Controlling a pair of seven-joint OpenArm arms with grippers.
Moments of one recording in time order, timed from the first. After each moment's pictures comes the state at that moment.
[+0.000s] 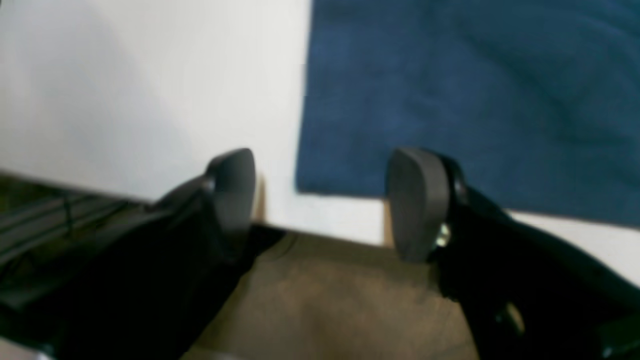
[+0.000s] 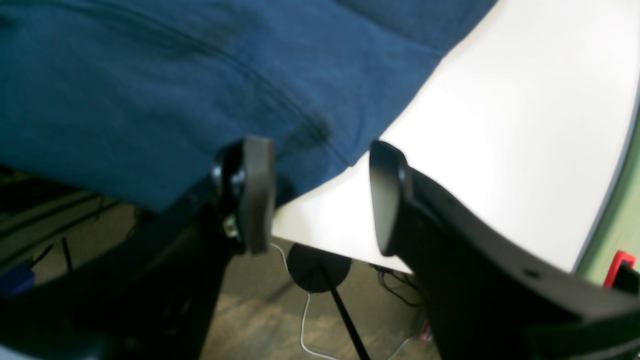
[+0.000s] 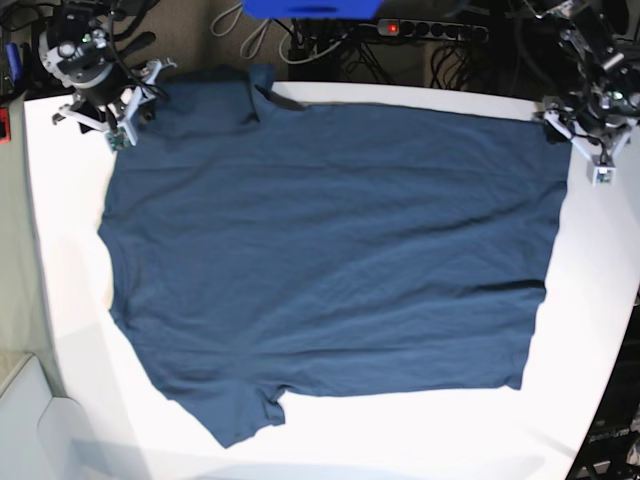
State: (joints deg) left arm 12.6 -7.3 -43.7 95.3 -2.1 -36.4 57.8; right arm -30.6 2.1 24.8 110.8 -7.4 38.9 -38.6
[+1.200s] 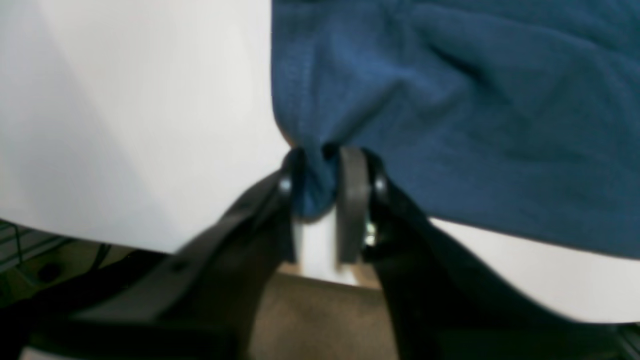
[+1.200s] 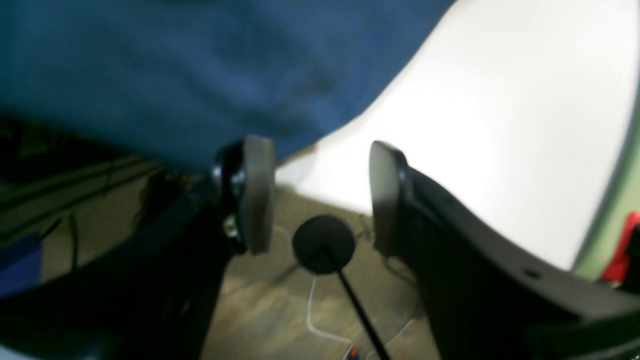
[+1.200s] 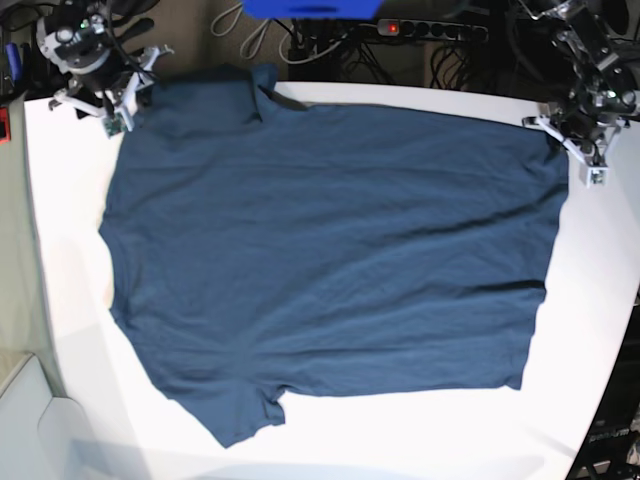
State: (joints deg) left arm 12.2 -6.5 -43.2 90.4 -4.3 -36.4 51.5; right arm -35.4 0.8 26.0 113.3 -7.3 39.0 -38.5
